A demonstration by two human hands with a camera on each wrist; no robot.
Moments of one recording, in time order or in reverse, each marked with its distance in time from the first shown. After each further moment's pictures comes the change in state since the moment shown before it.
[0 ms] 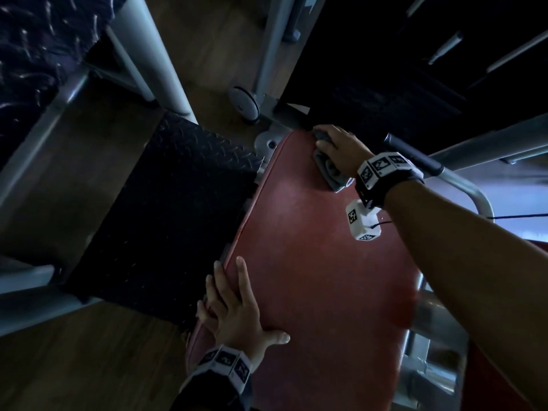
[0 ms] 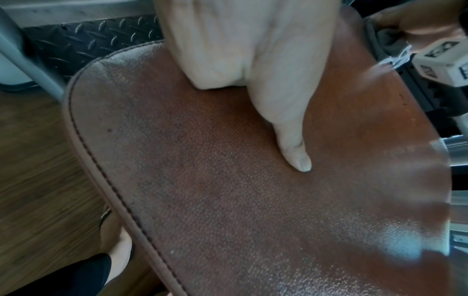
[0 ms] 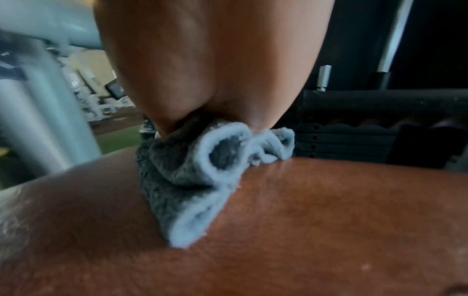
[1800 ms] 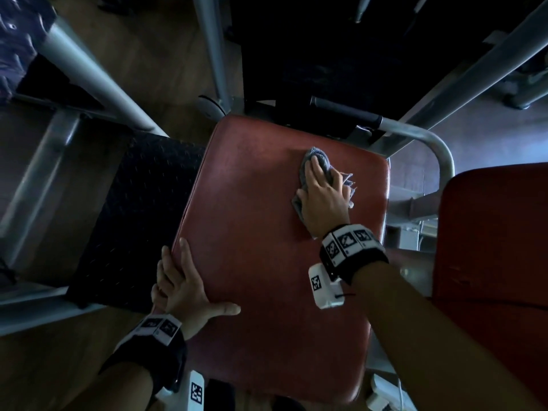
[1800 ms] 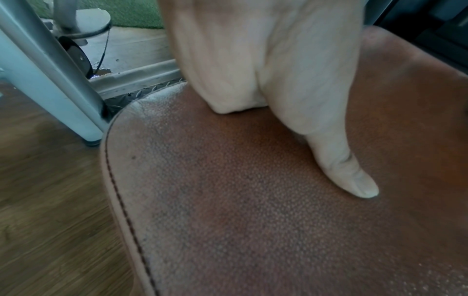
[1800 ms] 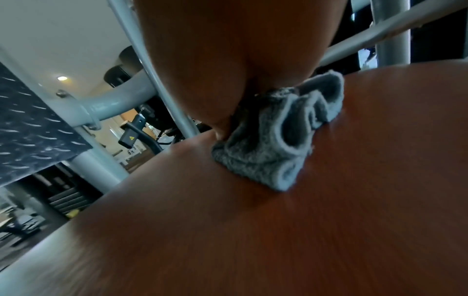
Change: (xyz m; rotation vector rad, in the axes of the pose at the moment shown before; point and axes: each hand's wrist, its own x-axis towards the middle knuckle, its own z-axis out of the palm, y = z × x) left_hand -0.018 0.014 -0.003 0.039 0.049 0.026; right_hand -0.195 0.035 0.047 -0.105 0.242 0.207
